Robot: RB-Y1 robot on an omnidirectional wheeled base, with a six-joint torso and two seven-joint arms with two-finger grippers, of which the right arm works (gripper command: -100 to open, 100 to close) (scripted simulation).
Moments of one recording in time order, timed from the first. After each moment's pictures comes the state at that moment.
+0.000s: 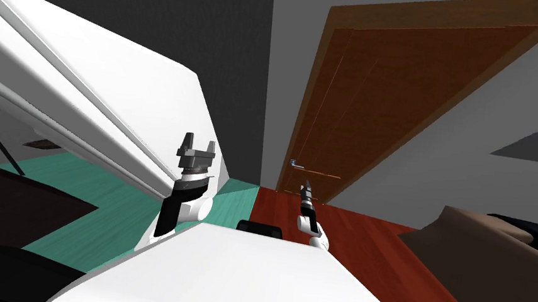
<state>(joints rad) 0.00 -0.13 -0.08 -1.01 -0.14 -0.71 -0.02</state>
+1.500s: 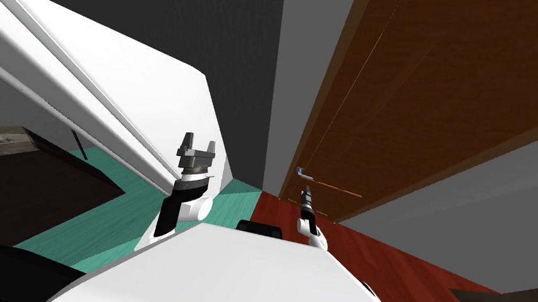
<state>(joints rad) -0.12 -0.15 -0.12 -0.68 -0.18 -0.79 0.00</state>
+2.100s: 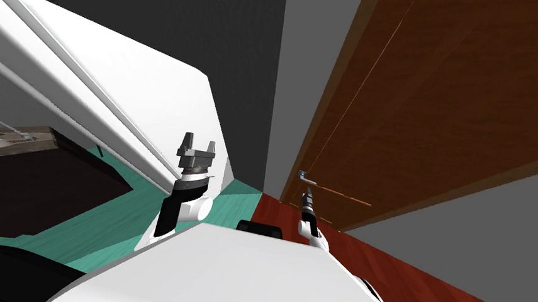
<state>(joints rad) -0.14 -0.16 -0.13 -0.60 -0.20 -0.81 0.00</state>
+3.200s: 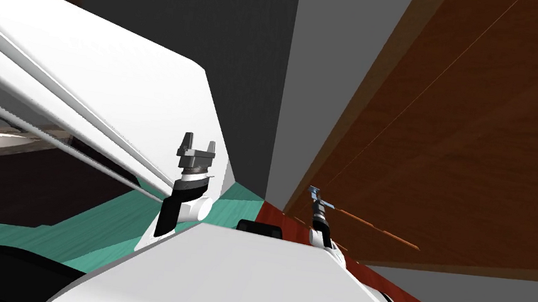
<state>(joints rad) -0.09 -0.27 -0.16 -0.54 -0.22 -0.86 -0.10</state>
